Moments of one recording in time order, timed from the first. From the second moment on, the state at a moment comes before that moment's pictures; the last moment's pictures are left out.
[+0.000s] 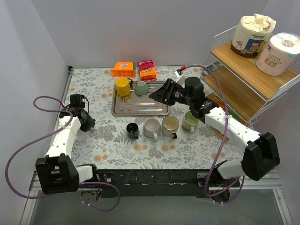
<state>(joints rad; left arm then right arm) 0.09 1.19 0.92 -0.84 -0.16 -0.64 0.60 1.37 1.06 0.06 -0.42 0.95</state>
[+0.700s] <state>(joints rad) 0.10 1.19 0.77 -0.77 -0.36 -0.86 0.52 1.34 1.02 0.07 -0.47 0.95</state>
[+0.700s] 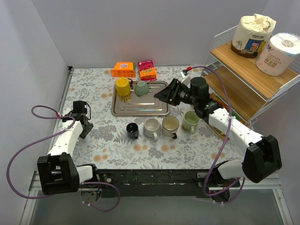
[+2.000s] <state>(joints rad) 0.01 1.00 1.11 -0.92 -0.20 -0.80 0.52 2.02 1.48 0.25 -0.13 0.30</state>
